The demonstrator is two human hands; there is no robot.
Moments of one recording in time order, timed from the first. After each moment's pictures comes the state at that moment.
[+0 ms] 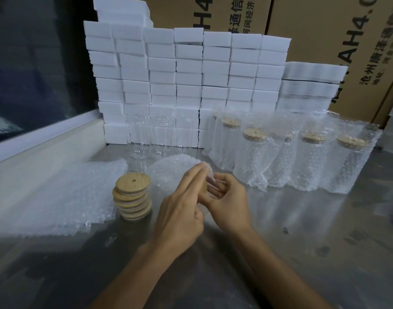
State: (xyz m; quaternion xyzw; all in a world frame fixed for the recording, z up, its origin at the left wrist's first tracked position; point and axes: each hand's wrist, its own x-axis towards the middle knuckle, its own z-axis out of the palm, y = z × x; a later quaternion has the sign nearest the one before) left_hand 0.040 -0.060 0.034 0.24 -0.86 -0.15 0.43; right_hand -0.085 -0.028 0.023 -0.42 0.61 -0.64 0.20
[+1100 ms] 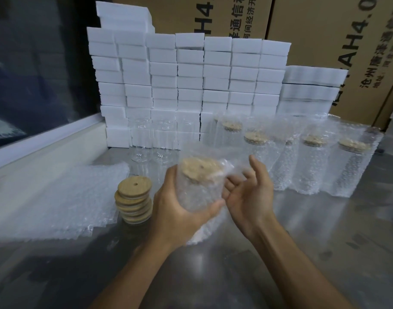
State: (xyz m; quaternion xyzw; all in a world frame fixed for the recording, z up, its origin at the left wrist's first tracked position) left_hand 0.046 -0.069 0.038 0.23 -0.74 -0.31 0.55; right_hand -0.096 -0.012 0.066 -0.27 0.32 -0.80 0.43
